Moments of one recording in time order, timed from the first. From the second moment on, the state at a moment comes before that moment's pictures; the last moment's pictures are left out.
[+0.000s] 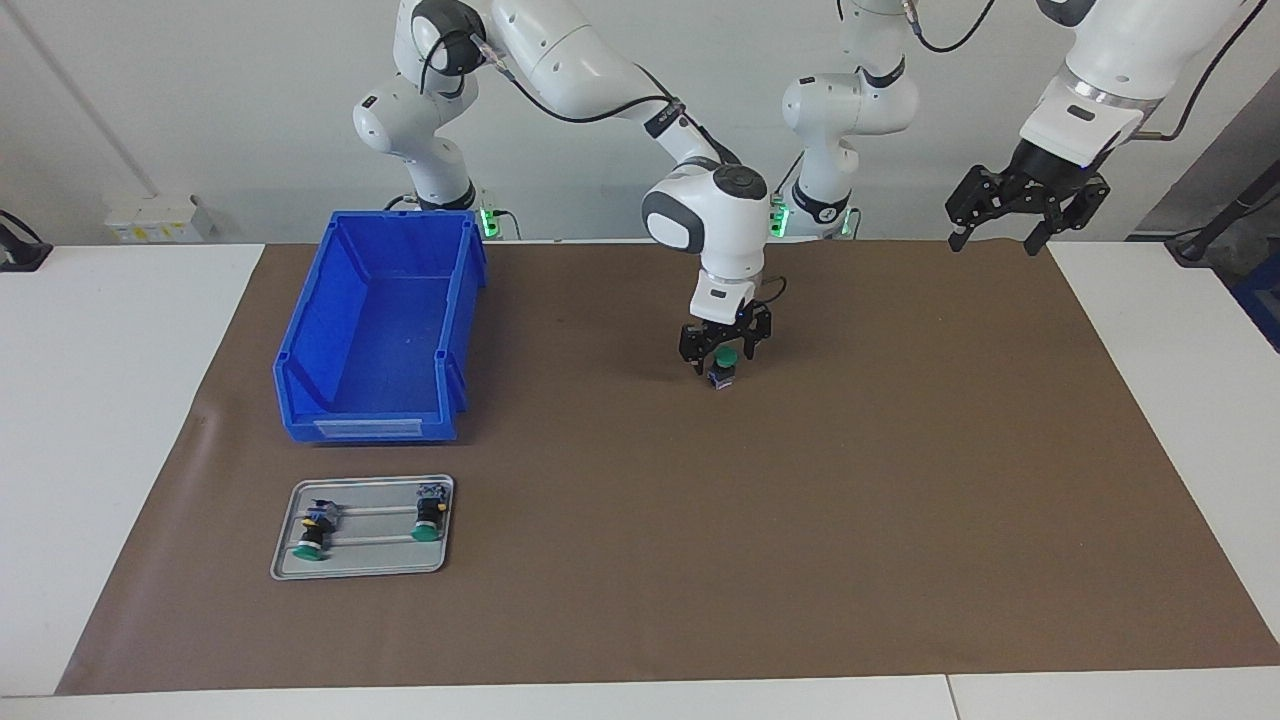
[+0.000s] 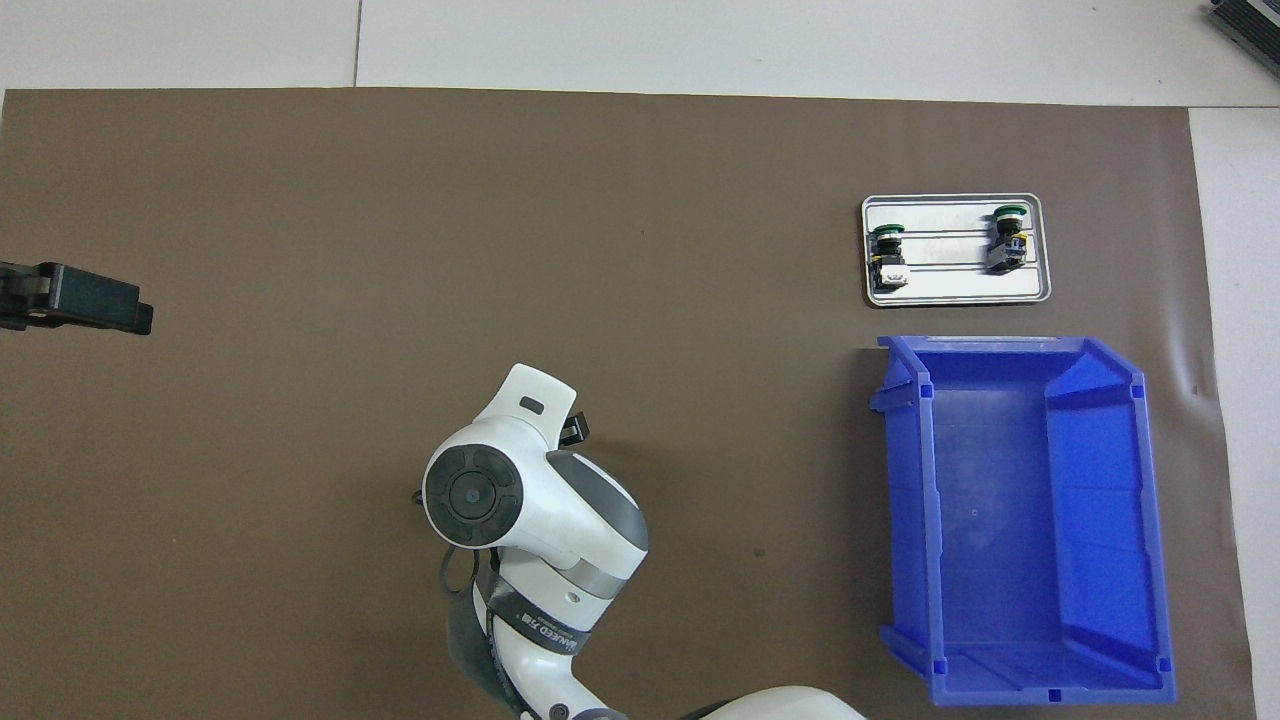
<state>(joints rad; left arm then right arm) -0.07 -0.02 0.00 -1.49 -0.05 1.49 0.03 0.89 0.53 -0.06 -1.63 -0.08 2.30 0.59</state>
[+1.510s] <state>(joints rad) -0.02 -0.01 -0.03 -1.52 -0.02 1.47 0.03 0.81 0.39 -0.08 -1.61 -0.08 2.23 0.64</state>
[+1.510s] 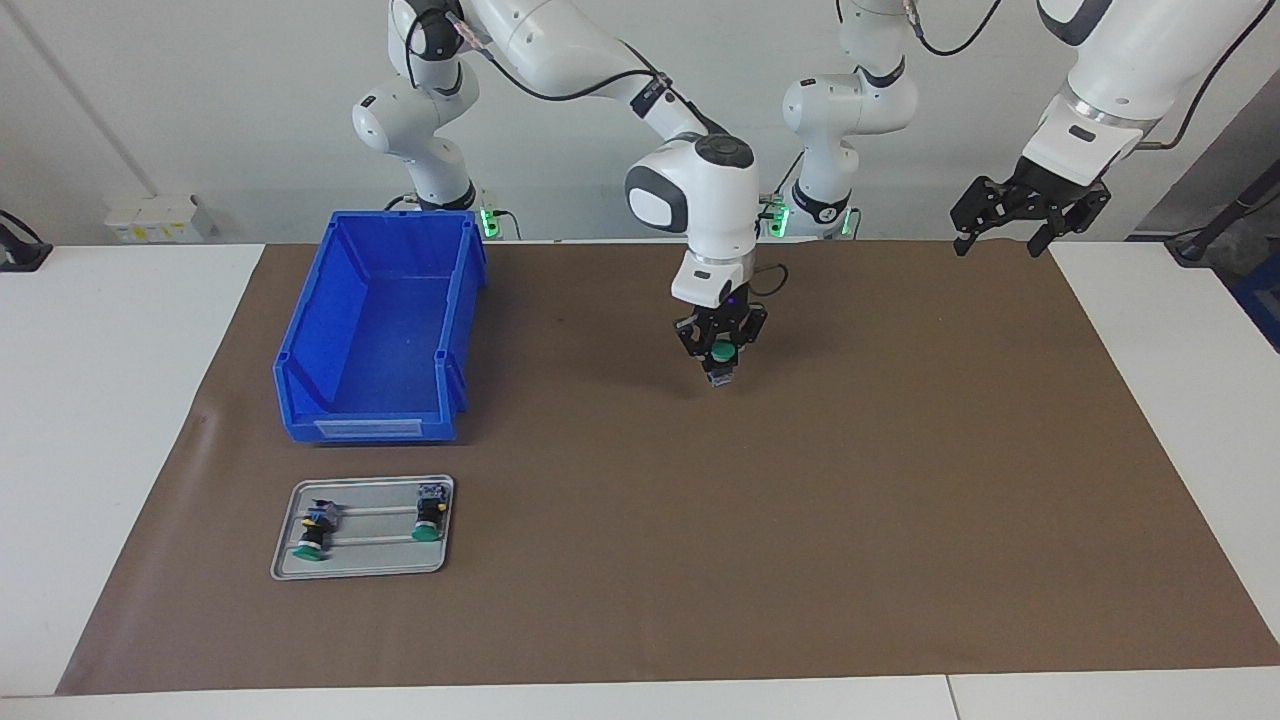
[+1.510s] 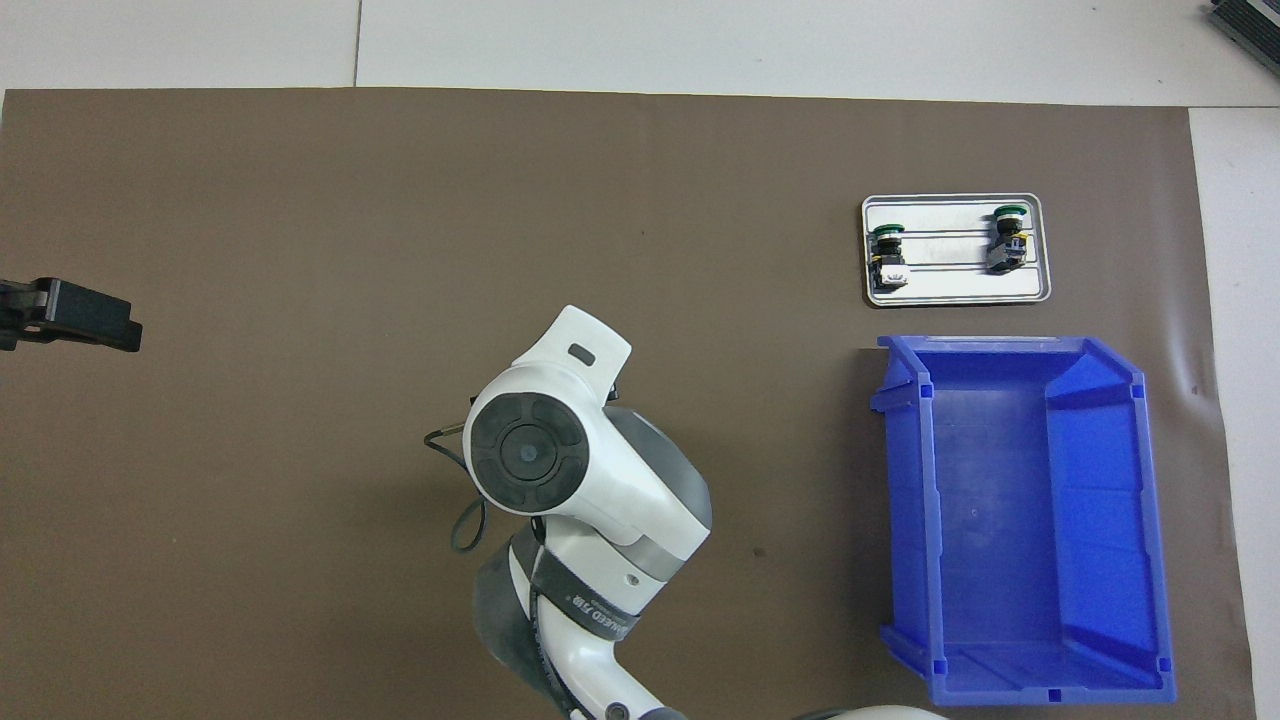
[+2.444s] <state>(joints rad) -0.02 -0.01 -0.03 -1.52 -0.02 1.47 0.03 0.32 0.08 -0.08 -1.72 -0.08 1.94 0.10</state>
